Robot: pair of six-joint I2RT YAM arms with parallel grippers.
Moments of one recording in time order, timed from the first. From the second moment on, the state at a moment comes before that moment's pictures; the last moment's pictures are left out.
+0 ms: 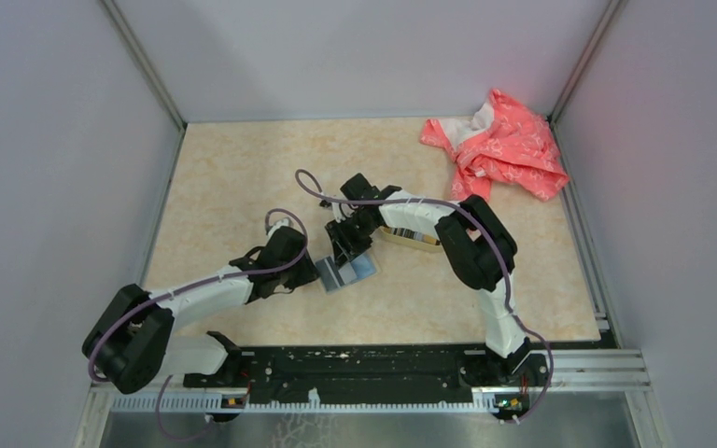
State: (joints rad) left arm -0.64 1.28 0.51 -0.13 -0.16 -0.89; right arm 0.75 2.07 1.45 -0.52 -0.54 0.10
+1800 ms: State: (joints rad) left arm -1.09 1.73 1.06 -0.43 -0.62 -1.21; right arm 0.74 2.08 1.44 -0.49 -0.58 0.13
